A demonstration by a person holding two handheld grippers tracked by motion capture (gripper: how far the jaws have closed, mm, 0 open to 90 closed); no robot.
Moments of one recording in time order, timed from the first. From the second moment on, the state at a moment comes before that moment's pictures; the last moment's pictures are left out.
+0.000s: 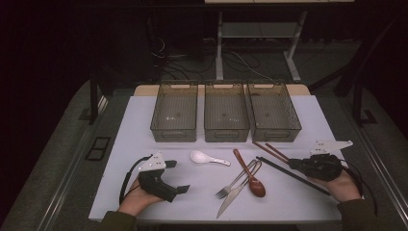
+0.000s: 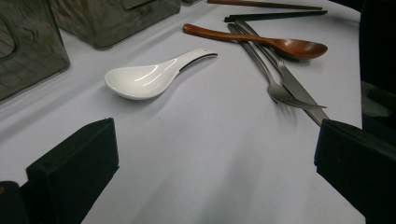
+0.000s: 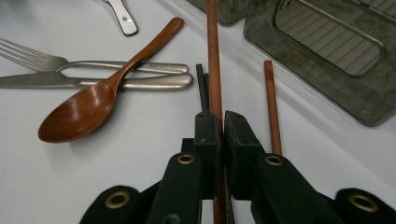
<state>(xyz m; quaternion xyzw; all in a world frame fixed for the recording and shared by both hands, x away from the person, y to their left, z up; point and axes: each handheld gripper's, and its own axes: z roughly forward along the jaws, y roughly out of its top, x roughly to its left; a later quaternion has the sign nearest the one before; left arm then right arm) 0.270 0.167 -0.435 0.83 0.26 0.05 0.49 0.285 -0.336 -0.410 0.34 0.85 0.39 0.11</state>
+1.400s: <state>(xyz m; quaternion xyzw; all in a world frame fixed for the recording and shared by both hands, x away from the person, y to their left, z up) 0.268 0.163 -0.433 0.83 0.25 0.04 0.49 0.315 -0.261 -0.379 0.30 0.84 0.43 0.10</state>
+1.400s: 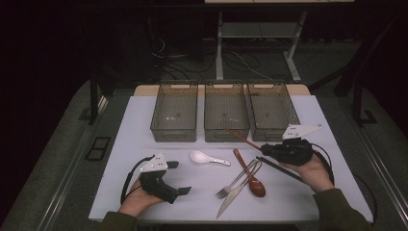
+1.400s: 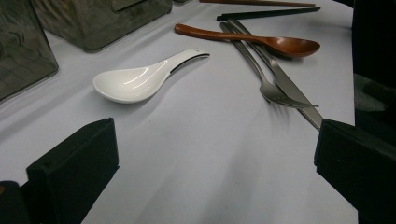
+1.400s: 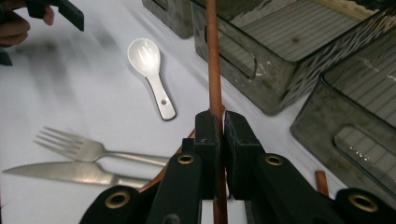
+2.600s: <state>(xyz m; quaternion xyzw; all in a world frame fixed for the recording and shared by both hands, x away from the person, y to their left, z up) 0.268 0.160 -0.434 0.84 0.25 0.04 0.49 0.368 -0.183 -0.367 0.31 0.85 0.42 0.10</state>
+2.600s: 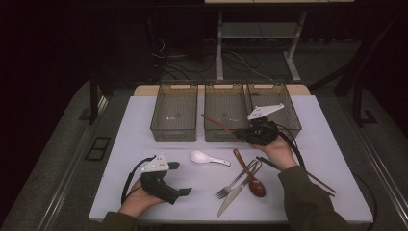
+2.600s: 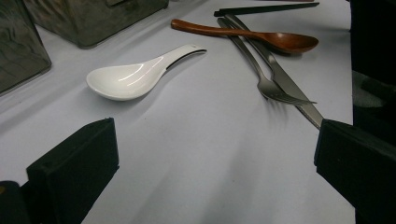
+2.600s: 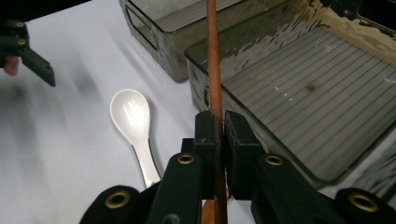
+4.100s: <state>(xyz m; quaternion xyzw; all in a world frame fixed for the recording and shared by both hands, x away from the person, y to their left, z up) 0.267 0.156 -0.433 0.84 0.24 0.03 0.50 0.461 -0.053 -0.346 0.35 0.85 0.37 0.10</state>
